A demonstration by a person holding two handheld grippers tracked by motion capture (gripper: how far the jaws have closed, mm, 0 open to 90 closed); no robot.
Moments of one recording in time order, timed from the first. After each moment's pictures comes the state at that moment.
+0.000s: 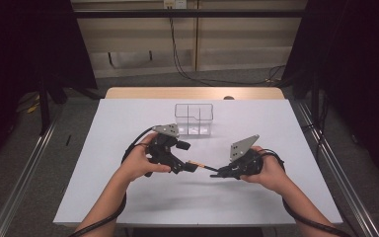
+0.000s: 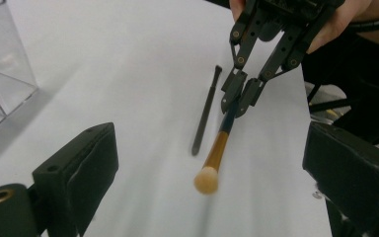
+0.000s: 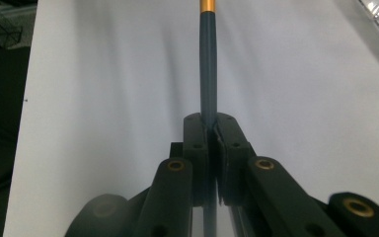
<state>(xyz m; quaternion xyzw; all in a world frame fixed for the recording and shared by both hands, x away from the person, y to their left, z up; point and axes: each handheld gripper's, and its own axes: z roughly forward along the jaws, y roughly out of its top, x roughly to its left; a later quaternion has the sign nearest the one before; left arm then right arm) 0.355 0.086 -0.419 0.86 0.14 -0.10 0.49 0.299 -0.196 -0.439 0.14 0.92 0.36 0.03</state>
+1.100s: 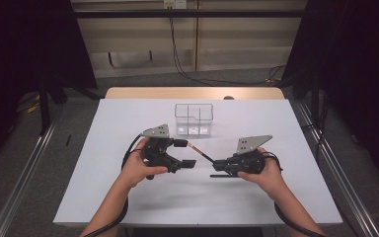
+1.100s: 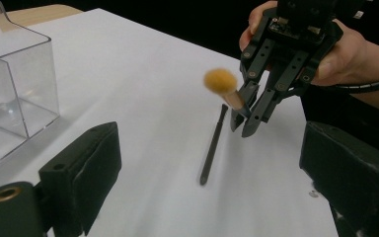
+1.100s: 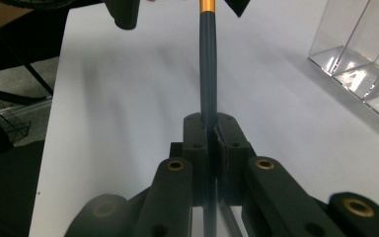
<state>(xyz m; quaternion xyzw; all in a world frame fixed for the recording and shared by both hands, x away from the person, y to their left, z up) 0.351 0.098 -0.432 0.80 0.16 -0.08 0.57 0.294 -0.199 -0.439 0.21 0.84 0.49 0.04</state>
